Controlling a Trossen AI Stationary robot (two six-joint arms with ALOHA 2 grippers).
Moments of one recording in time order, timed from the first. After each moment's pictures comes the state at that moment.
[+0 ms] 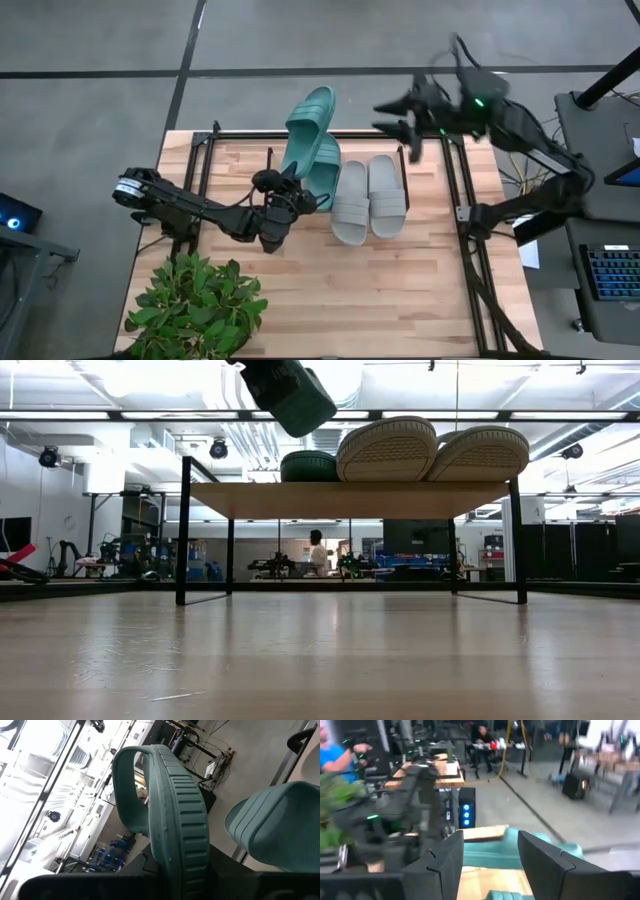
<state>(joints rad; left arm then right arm) -0.26 1.56 1.15 0.36 -1.57 0.92 -0.30 1.22 1.65 -0.54 -0.17 -0.05</state>
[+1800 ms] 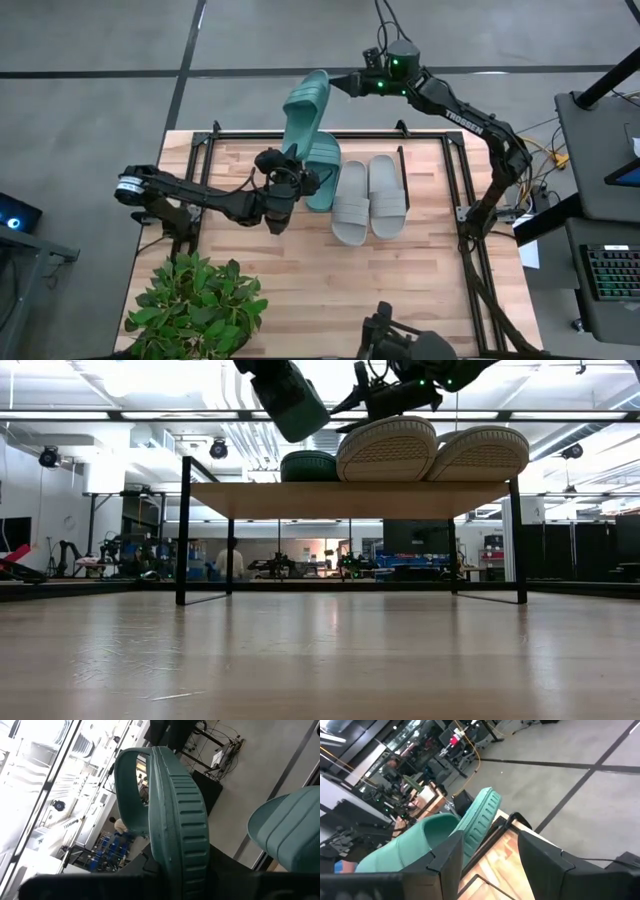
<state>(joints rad) -0.14 1.56 1.20 0.36 -1.51 0.98 -0.73 1.72 1.65 -0.13 -0.47 0.60</state>
